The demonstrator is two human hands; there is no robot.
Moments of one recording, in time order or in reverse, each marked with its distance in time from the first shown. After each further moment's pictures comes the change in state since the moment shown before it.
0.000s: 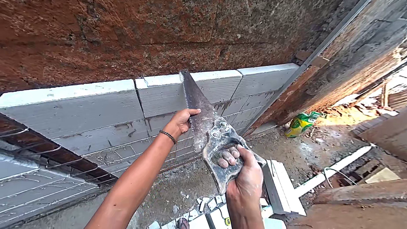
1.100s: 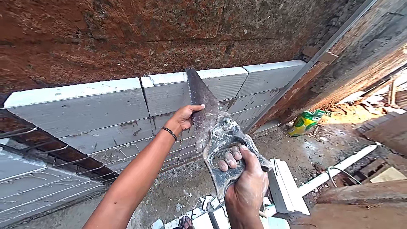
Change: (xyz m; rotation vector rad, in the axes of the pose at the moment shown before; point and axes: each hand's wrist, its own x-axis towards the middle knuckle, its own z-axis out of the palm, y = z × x) left_hand 0.005 0.016 -0.018 -0.009 -0.129 -0.001; right_hand -0.016 0.028 0.014 -0.050 -0.067 -0.138
